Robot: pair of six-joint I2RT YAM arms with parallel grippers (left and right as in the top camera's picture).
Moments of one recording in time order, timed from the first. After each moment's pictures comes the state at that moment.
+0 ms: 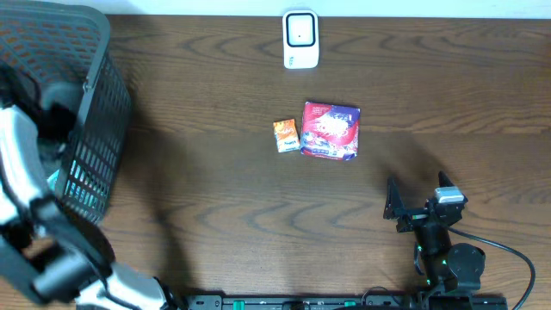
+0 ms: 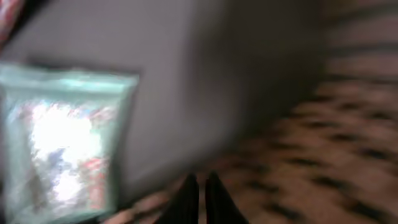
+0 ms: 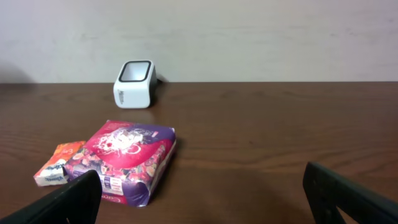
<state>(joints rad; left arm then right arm) 0.57 1.77 1.56 -1.00 0.20 -0.45 -0.01 0.01 0.01 -0.06 -0.14 0.04</state>
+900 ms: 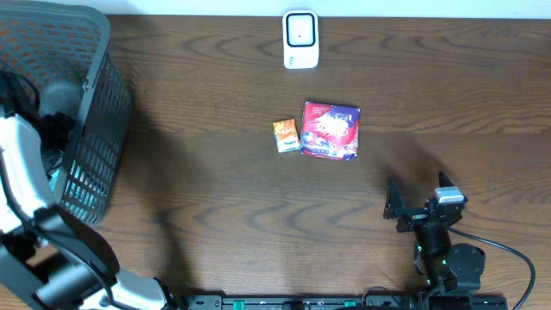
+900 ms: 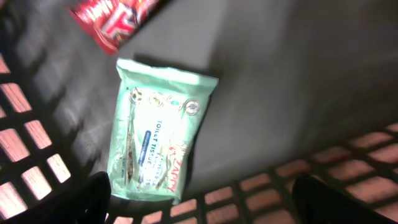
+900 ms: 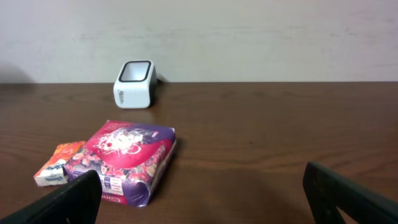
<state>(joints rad) 0.57 1.77 1.49 -1.09 -0.09 -0.48 -0.01 0.01 0.01 -0.06 -0.14 0.04</state>
